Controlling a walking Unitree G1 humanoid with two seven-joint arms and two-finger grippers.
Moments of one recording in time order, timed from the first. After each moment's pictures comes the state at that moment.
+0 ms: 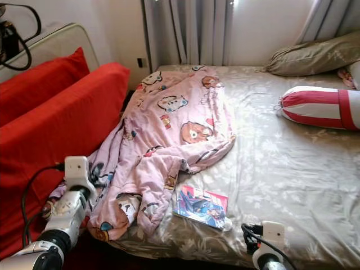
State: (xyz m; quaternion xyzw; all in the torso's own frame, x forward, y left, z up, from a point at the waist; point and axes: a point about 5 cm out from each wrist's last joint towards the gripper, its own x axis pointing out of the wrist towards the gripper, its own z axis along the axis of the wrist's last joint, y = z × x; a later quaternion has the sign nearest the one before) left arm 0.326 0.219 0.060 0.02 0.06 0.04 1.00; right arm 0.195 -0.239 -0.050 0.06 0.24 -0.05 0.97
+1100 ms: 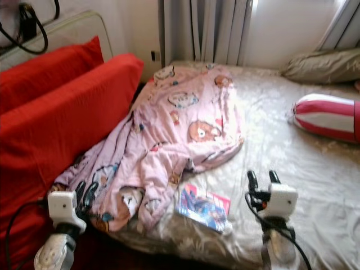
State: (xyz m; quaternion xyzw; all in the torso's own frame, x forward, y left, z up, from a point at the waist) left arm 0.238 0.215 0.047 0.02 -0.03 0.00 1.00; right arm 0.238 -0.230 0.044 0.00 -0.01 -0.06 1.00
